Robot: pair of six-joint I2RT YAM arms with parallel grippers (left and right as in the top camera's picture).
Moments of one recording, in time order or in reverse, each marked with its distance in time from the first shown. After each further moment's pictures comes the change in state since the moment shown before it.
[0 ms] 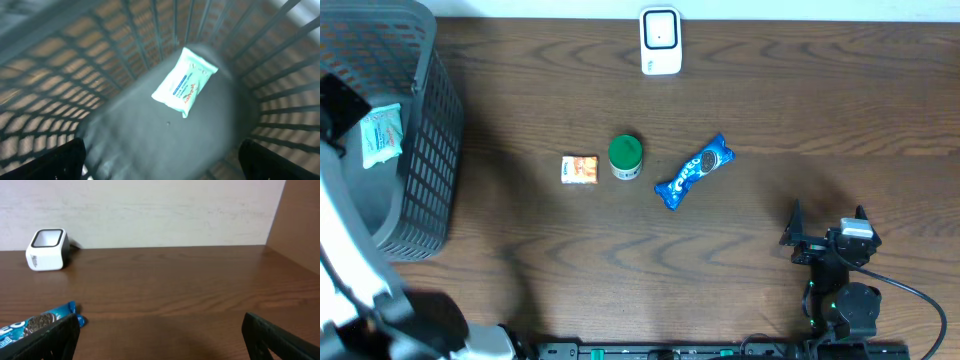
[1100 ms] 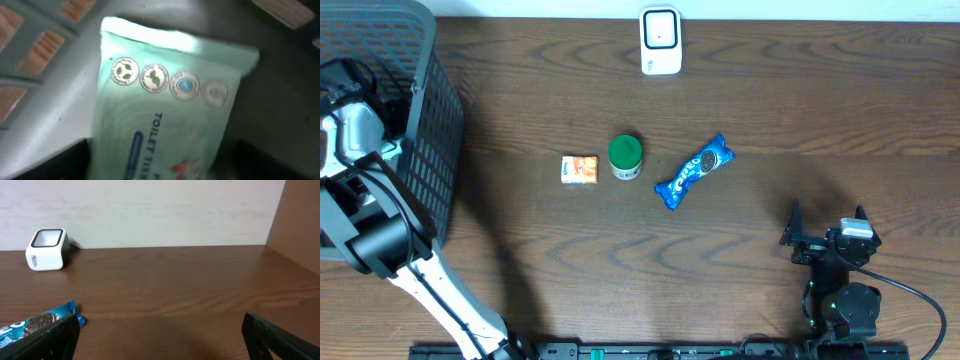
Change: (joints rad) left arm -0.022 0.588 -0.010 0.426 0.072 0.178; right arm 0.000 0.000 0.000 0.000 0.000 0.000
